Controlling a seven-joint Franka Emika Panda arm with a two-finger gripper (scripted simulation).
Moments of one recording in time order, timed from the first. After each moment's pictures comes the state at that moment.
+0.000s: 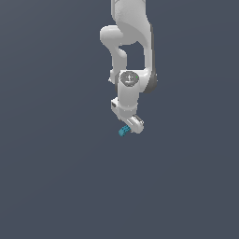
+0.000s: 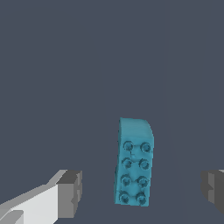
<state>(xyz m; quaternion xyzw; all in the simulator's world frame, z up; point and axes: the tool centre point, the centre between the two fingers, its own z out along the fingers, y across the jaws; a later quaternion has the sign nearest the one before) -0.081 0.035 0.078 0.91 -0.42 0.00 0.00</state>
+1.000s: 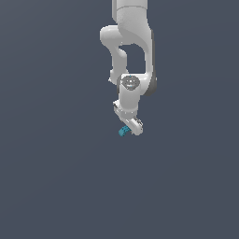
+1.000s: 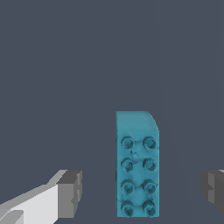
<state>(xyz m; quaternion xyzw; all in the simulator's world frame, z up) -0.089 0.042 0.056 0.89 -0.46 0.00 0.00</state>
